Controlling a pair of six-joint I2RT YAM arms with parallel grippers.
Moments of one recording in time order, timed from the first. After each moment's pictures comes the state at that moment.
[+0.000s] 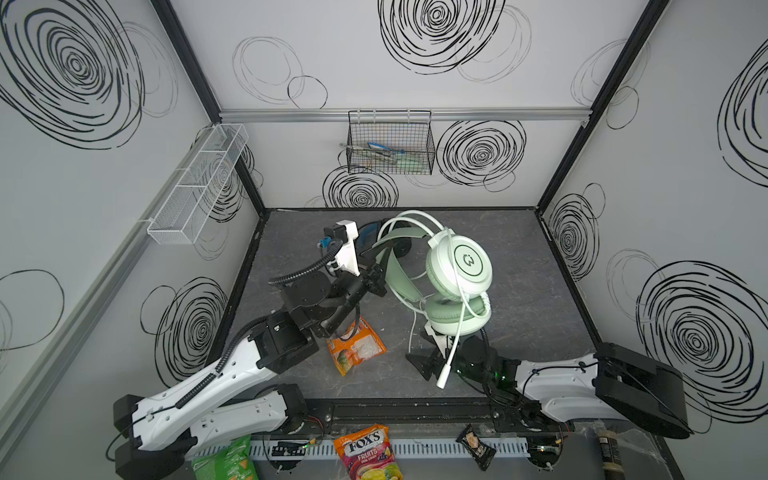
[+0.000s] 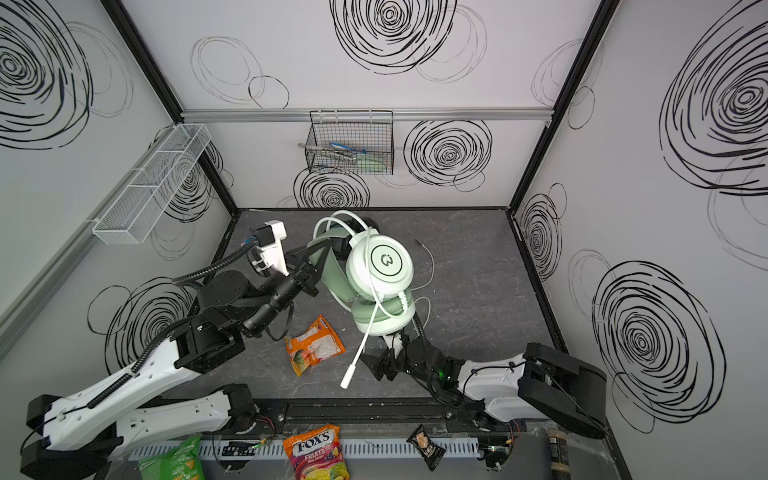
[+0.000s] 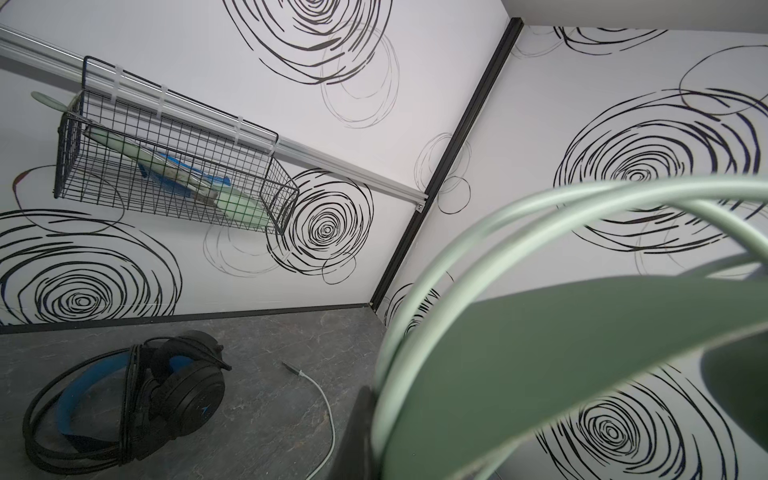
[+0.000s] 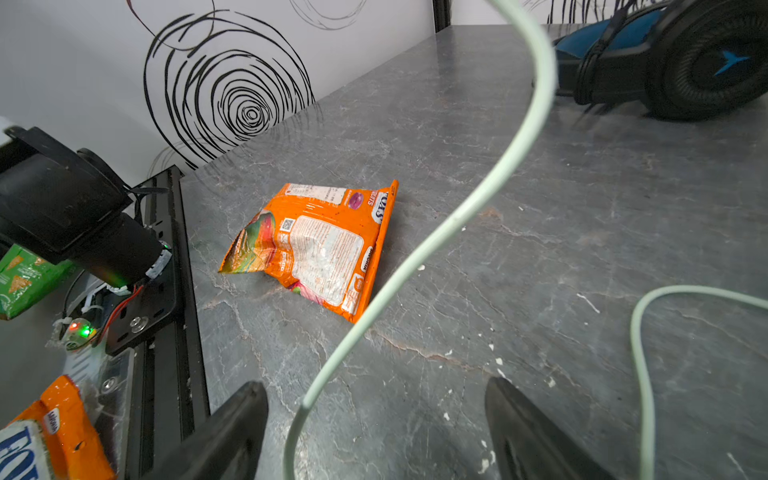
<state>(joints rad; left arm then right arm) -0.95 0.91 1.04 -0.01 -0.35 -0.43 1.17 1.27 0.13 0.81 0.06 0.31</state>
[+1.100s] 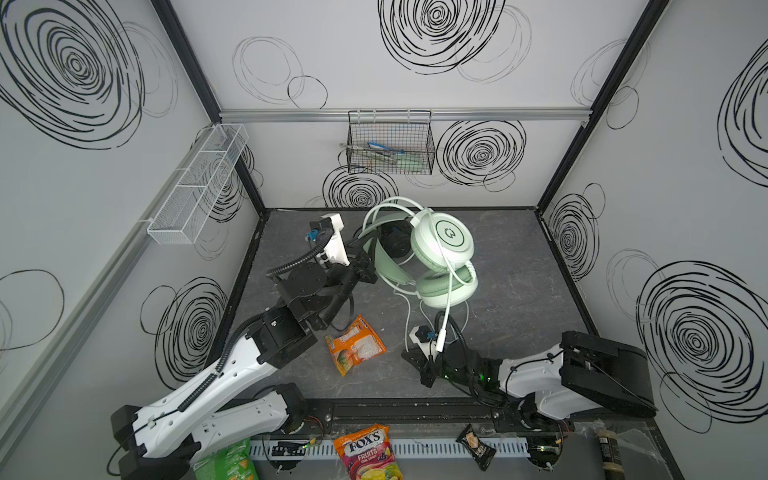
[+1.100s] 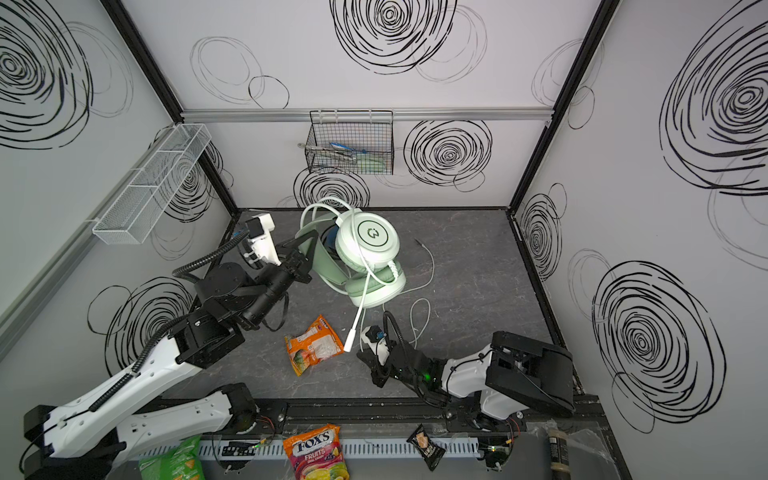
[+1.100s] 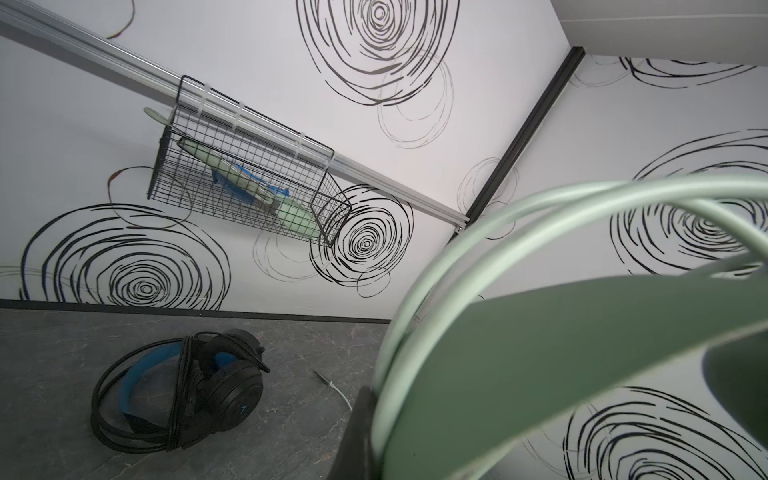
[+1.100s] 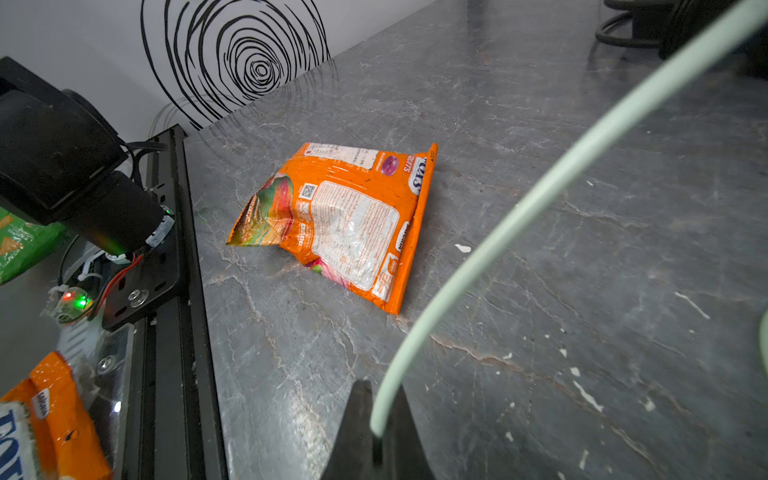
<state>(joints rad) -0.84 0.92 1.04 -0.03 -0.41 -0.49 1.28 1.42 0.22 0.82 0.11 0.31</state>
